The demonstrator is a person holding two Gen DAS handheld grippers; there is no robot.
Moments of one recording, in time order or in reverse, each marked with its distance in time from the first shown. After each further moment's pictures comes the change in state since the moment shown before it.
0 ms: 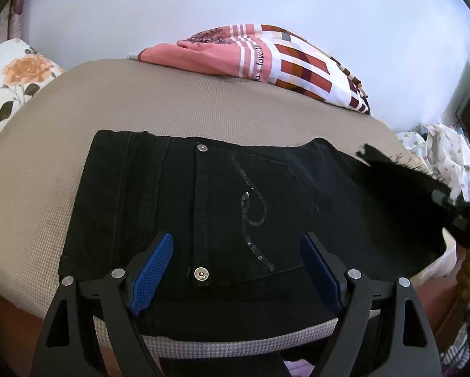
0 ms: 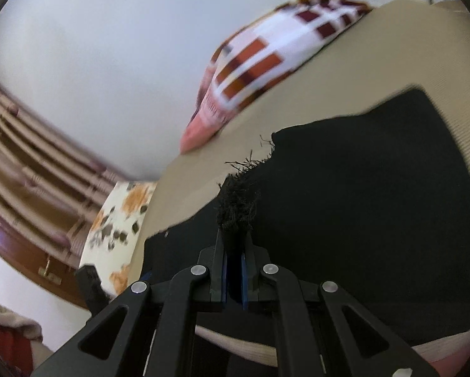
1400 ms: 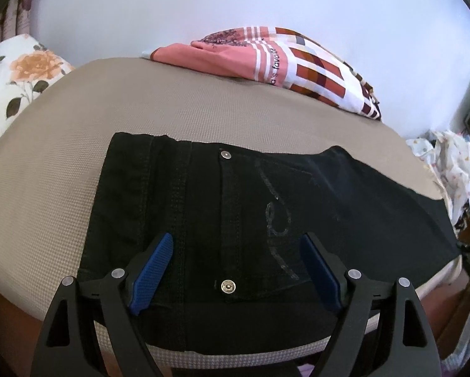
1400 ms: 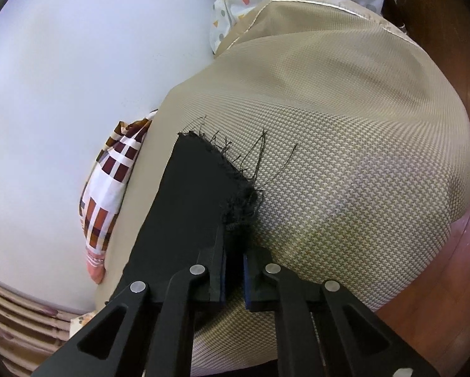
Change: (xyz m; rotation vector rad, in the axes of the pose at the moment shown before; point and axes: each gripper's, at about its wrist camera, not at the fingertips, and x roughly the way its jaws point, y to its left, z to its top) left arm 0.005 0.015 0.006 -0.011 -0.005 0.046; right arm -0.252 -0.254 -0.005 0.503 -0.413 -0.404
